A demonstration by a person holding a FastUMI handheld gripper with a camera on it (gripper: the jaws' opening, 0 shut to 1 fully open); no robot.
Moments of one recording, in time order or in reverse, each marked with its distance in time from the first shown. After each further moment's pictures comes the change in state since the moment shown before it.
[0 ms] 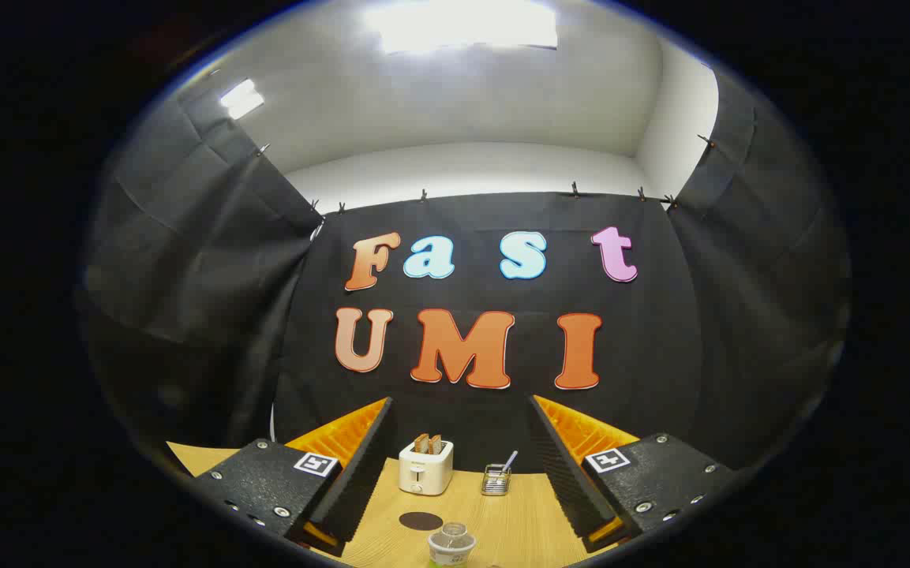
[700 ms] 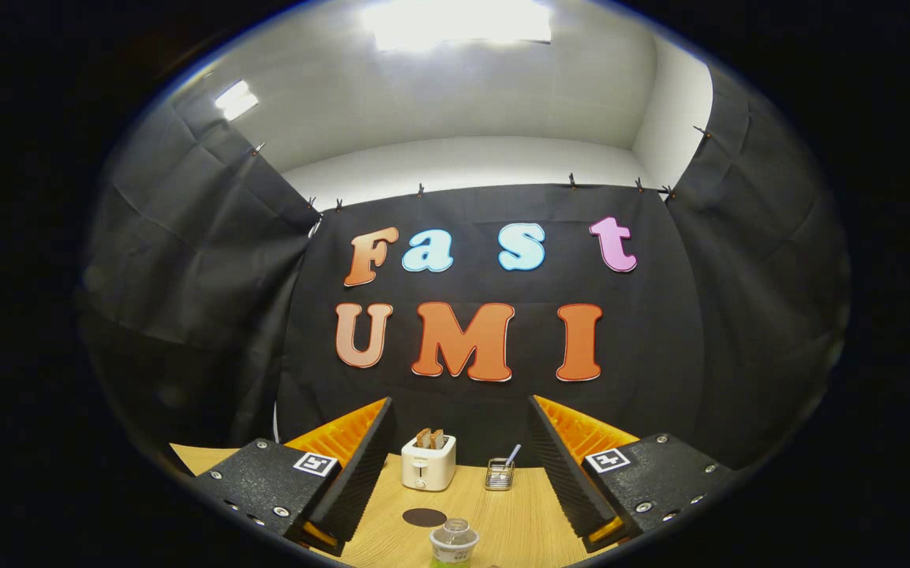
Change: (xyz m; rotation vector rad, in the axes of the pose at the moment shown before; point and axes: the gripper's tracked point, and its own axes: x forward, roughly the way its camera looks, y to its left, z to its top) arm 0.002 -0.005 -0.011 0.017 0.023 -0.008
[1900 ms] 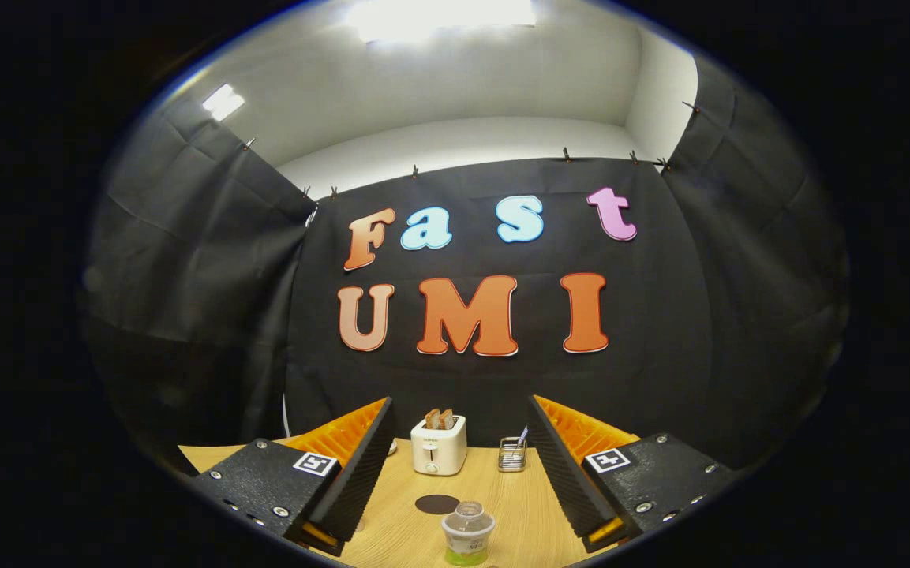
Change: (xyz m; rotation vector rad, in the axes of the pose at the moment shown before) arm 0.000 0.005 -0.048 0.066 0.084 0.014
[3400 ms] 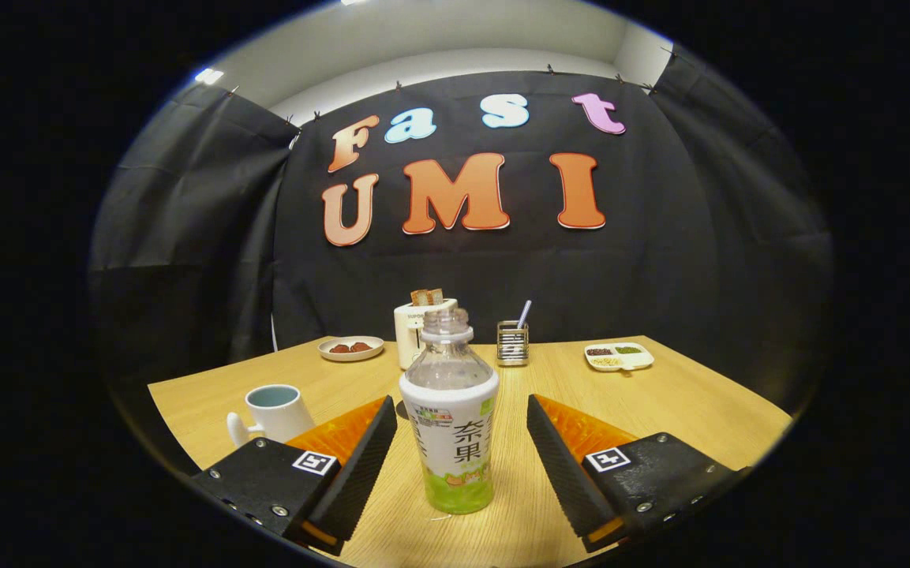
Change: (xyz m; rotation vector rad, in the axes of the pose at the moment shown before) arm -0.003 -0.016 -0.242 0.027 0.316 -0.025
